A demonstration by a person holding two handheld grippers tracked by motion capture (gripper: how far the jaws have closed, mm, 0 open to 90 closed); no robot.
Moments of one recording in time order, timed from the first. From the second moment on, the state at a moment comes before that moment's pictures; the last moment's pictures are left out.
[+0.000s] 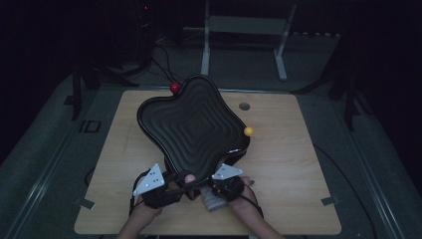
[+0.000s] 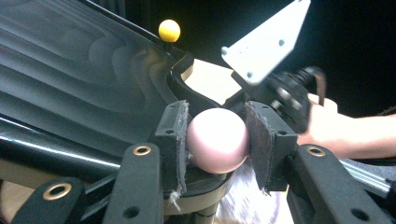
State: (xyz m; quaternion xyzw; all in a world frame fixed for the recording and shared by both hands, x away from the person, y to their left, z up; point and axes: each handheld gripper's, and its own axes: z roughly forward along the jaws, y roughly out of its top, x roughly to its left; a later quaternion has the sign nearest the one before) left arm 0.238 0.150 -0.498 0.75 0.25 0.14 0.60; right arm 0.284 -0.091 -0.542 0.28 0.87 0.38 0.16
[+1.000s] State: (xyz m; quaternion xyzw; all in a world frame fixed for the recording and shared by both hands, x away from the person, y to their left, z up) left arm 0.240 0.150 -0.498 0.75 0.25 0.13 0.60; right arm 0.343 -0.151 -0.545 0.36 0.83 0.37 0.22
